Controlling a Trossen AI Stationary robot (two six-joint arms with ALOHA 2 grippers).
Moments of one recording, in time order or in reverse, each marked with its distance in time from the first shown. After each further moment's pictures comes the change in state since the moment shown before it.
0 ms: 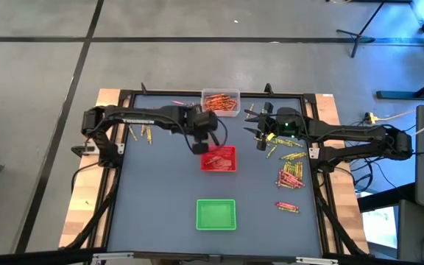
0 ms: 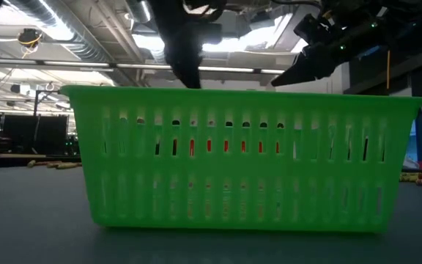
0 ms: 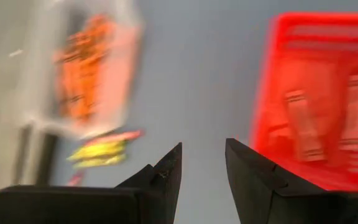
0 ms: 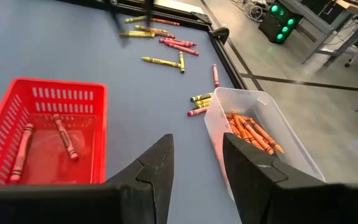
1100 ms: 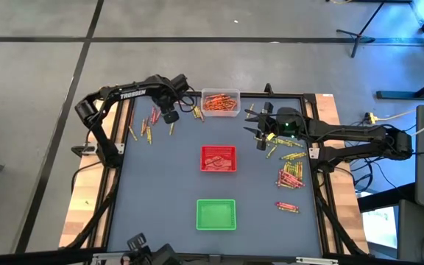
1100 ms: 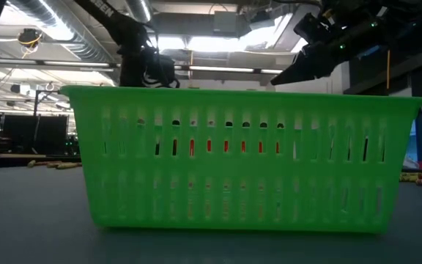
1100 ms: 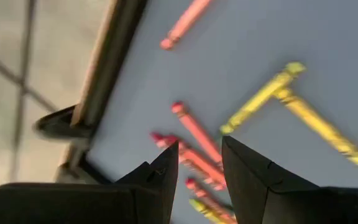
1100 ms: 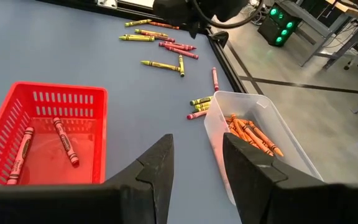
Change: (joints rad) left arm 0.562 -0.020 -0.235 -0.131 -0.040 0.133; right arm 0.000 0.000 0.000 0.012 0.000 0.000
